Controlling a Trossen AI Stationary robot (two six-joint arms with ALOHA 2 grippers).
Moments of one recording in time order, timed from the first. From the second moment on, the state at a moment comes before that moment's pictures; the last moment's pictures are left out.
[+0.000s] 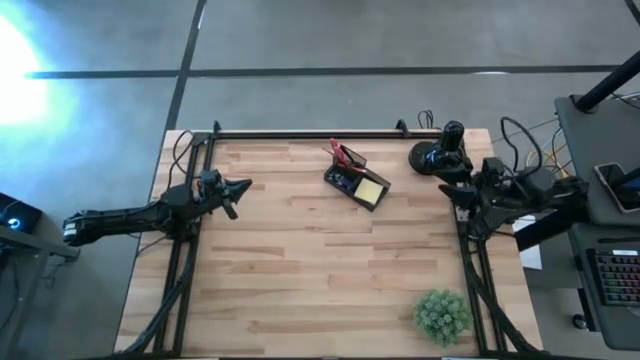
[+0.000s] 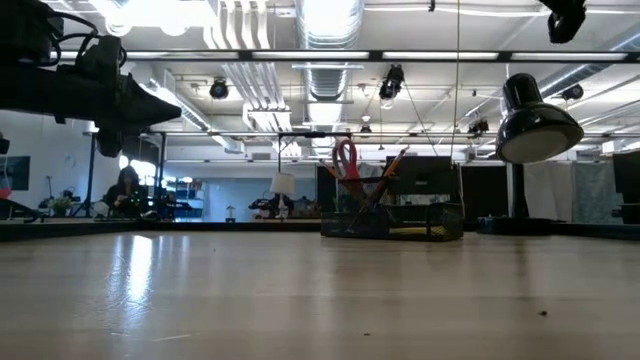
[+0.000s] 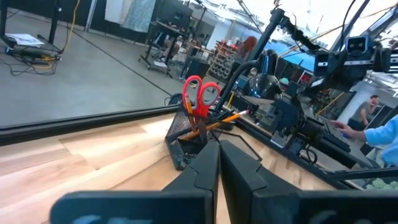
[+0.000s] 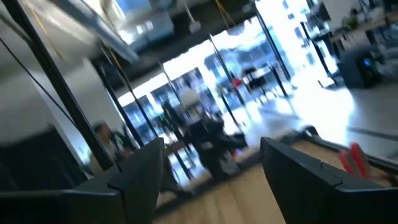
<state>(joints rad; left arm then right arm) 0.17 0.21 0.01 0.17 -0.34 -0.43 0.27 0.20 0.52 -0.09 0.42 0.39</state>
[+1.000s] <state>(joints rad) 0.17 0.22 0.01 0.17 -0.35 -0.43 0.36 0.25 0.01 0.08 0.46 0.39</state>
